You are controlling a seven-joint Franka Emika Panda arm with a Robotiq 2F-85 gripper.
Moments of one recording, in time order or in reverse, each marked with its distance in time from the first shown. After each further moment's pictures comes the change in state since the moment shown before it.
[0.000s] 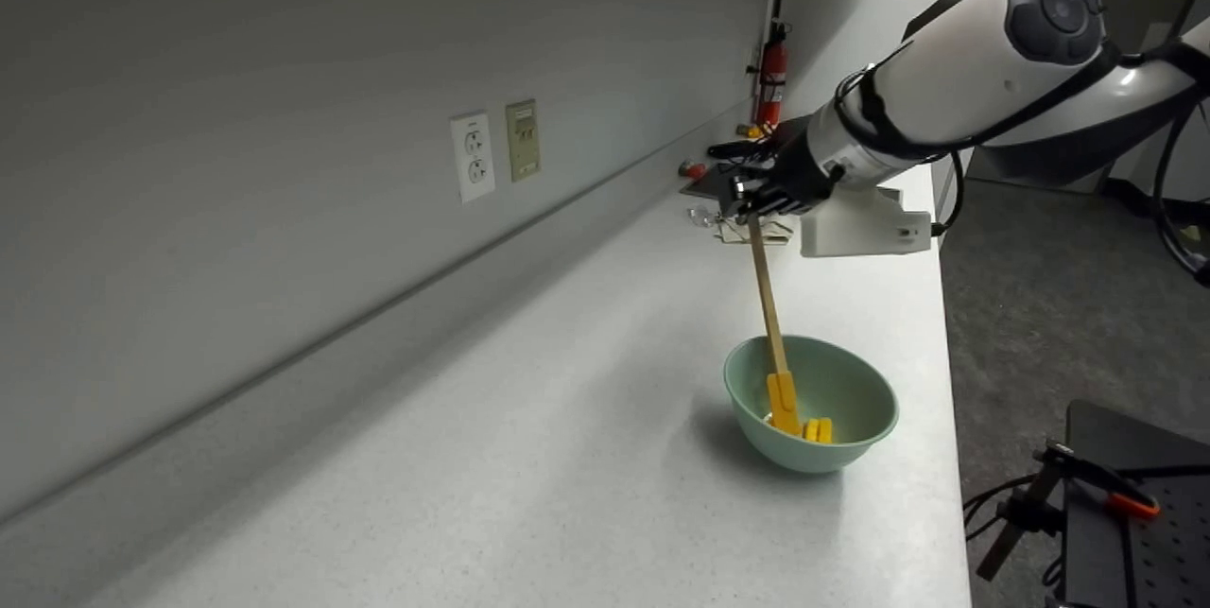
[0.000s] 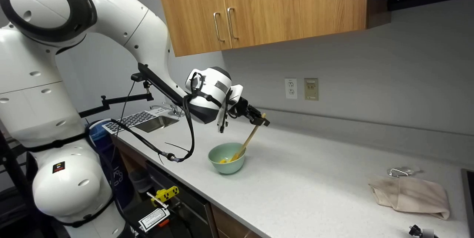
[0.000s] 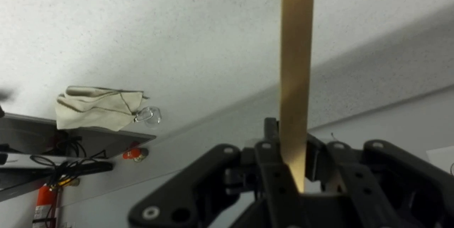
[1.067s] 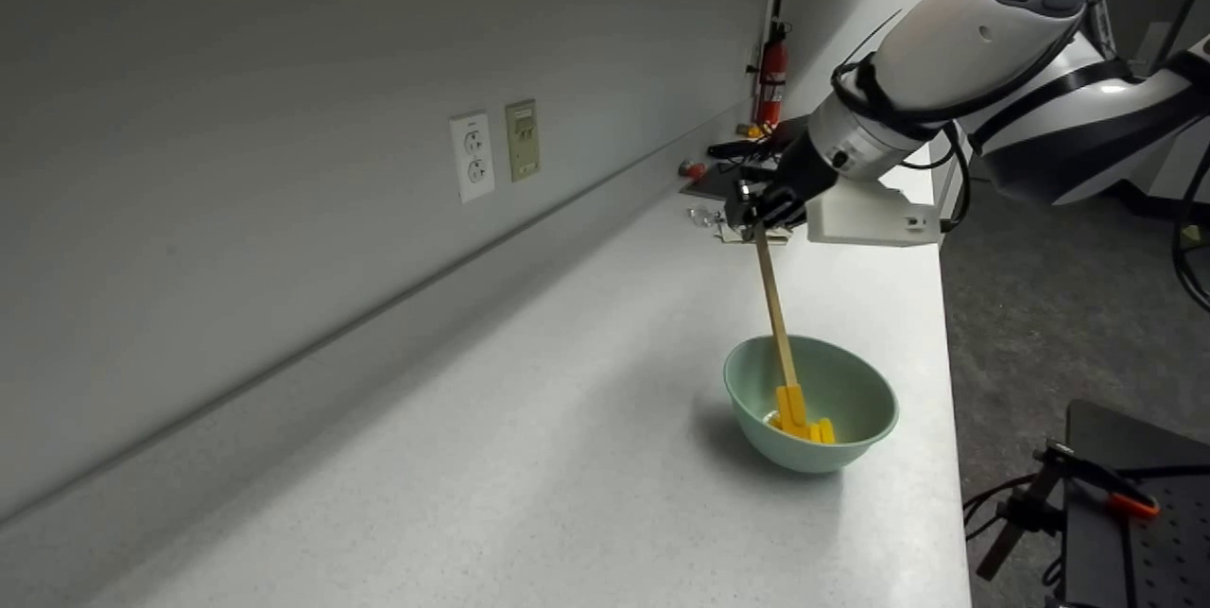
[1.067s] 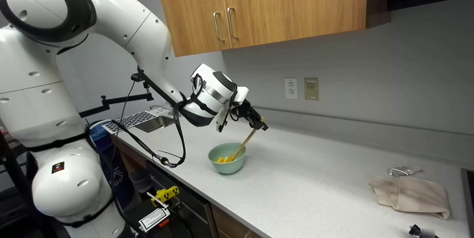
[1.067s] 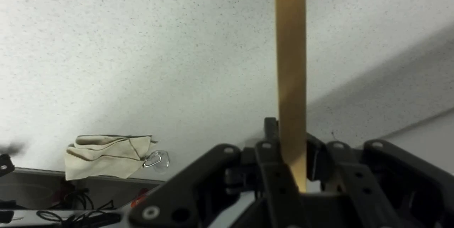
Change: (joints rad) arm -0.010 0.005 -0.037 -0.037 0.361 0.097 -0.296
